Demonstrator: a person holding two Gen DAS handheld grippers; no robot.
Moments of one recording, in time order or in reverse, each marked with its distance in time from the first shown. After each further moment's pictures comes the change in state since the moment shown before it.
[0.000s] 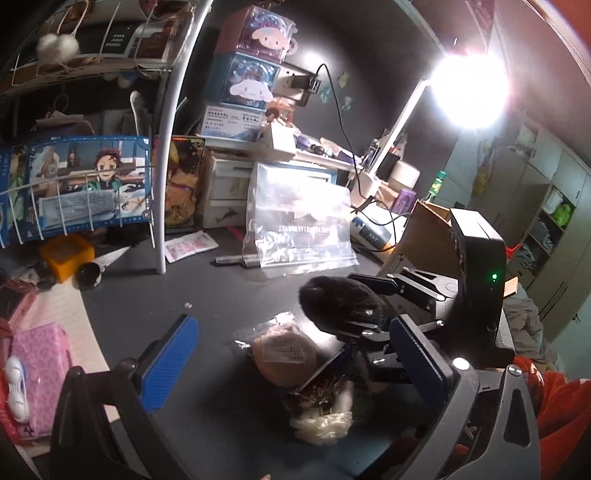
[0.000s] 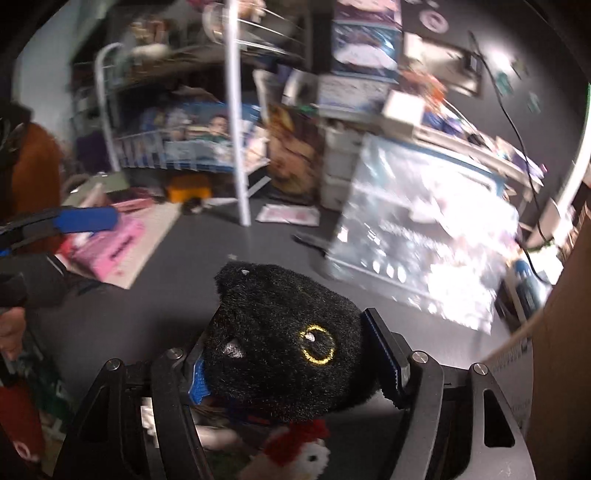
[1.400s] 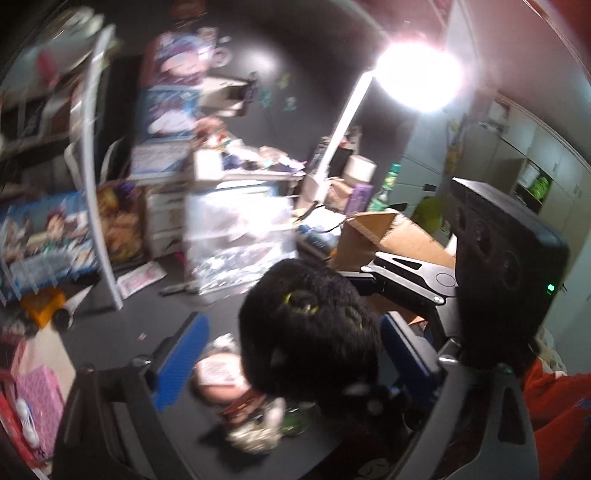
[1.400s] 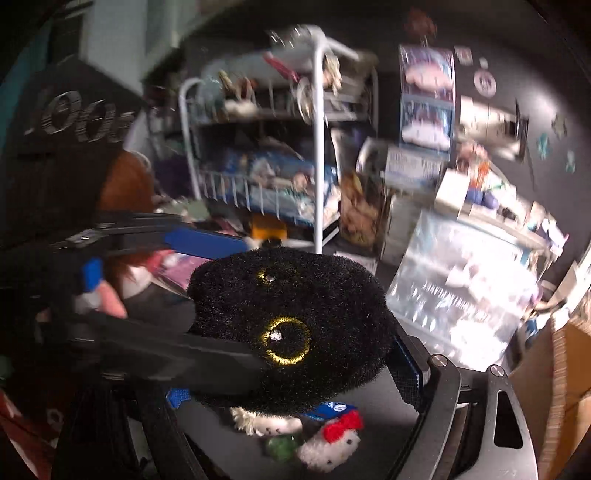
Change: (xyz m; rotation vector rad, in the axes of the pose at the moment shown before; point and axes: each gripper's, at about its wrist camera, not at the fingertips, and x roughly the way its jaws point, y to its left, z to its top) left arm -0.014 -0.082 0.049 0.141 0.055 -0.124; right arm -0.095 0.012 0.030 -0.109 -0.125 0.195
